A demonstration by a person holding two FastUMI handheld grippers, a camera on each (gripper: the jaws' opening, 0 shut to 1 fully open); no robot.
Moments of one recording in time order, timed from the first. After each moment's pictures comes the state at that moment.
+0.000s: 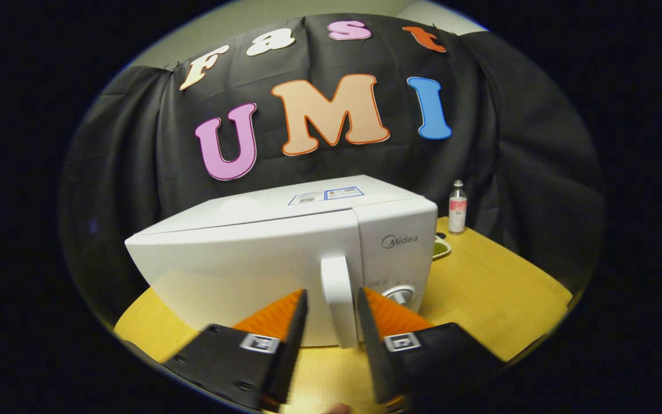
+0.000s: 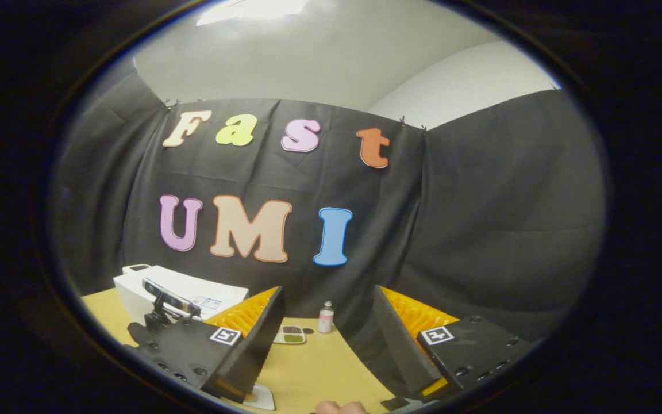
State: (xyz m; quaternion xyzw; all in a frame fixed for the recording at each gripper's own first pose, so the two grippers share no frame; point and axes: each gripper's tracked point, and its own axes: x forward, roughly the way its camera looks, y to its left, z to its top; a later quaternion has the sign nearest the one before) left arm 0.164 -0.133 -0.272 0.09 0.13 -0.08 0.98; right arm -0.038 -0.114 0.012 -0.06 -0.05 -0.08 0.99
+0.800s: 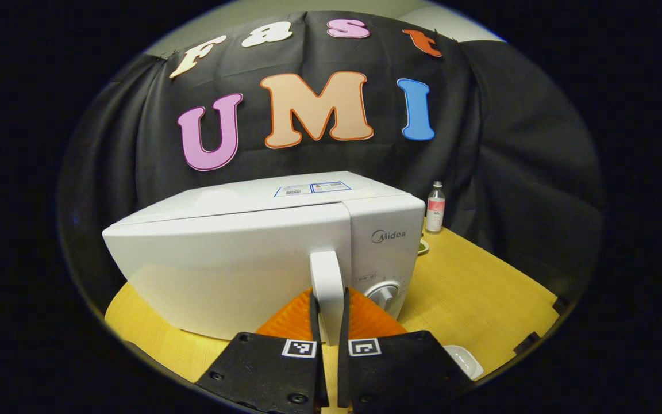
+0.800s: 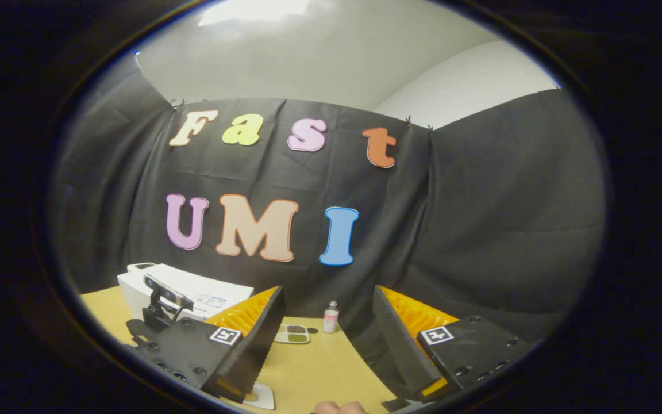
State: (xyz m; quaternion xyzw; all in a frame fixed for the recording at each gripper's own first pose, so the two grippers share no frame) left arm 0.157 -0.138 -0.273 0.05 0.14 -0.13 0.98; right arm -0.031 -0.106 0.008 -0.06 -0.05 -0.06 1.00
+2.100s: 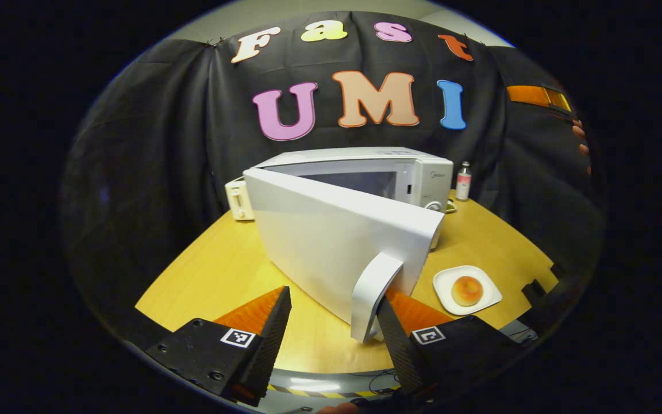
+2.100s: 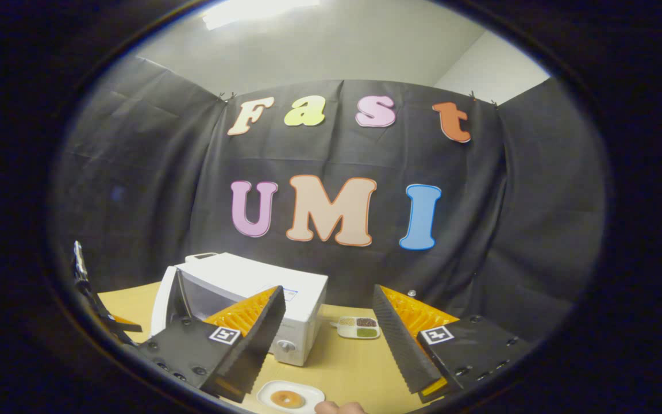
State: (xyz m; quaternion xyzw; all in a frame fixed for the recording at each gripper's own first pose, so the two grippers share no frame) left arm -0.035 0.054 -0.277 0.06 0.19 -0.01 0.98; right arm 0.028 0.019 -0.067 -0.05 0.01 0.13 0.99
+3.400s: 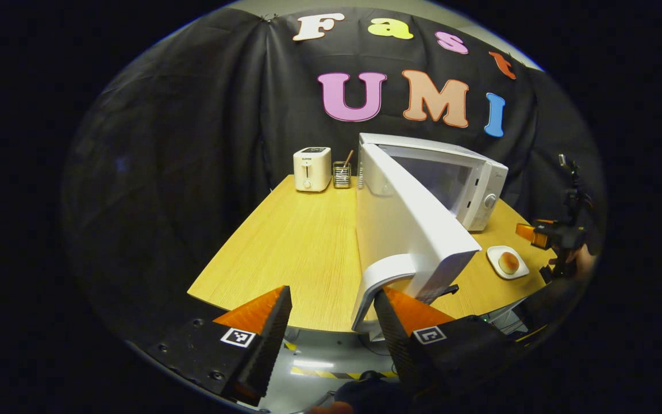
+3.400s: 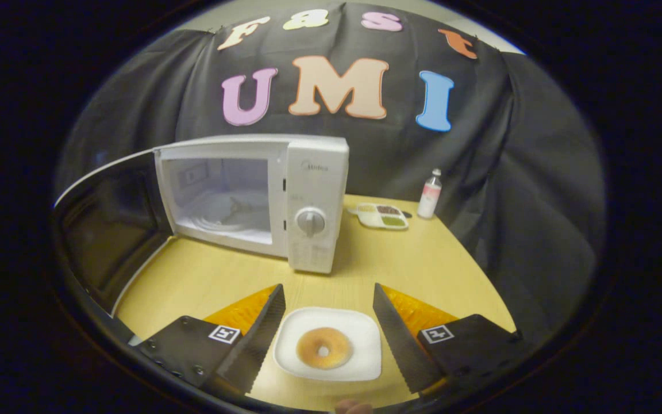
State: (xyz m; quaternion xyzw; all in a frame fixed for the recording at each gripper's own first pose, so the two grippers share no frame) left arm -0.089 0.246 -0.283 -0.01 0.24 0.00 0.97; right arm 0.014 0.063 -0.367 -0.08 0.25 0.06 0.96
